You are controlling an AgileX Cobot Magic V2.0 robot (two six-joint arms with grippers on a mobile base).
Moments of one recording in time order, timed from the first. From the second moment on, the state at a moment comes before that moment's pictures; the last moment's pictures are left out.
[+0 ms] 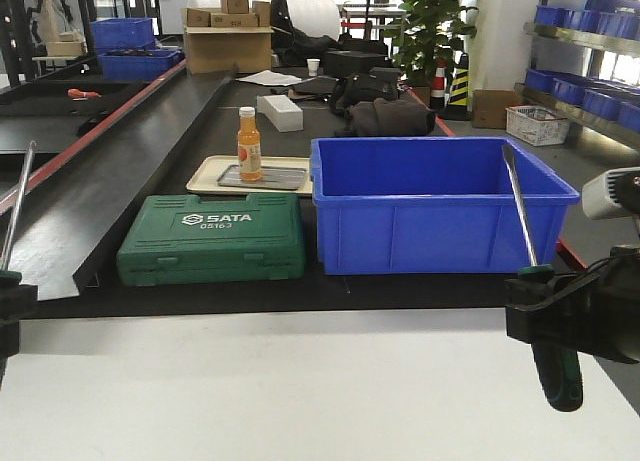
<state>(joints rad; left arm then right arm) -0.12 0.99 -0.94 -0.40 0.47 0.32 0.24 1.10 -1.01 0.15 0.42 -0.08</state>
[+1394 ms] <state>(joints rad) -0.12 0.99 -0.94 -0.40 0.47 0.32 0.24 1.10 -1.01 0.15 0.42 -0.08</state>
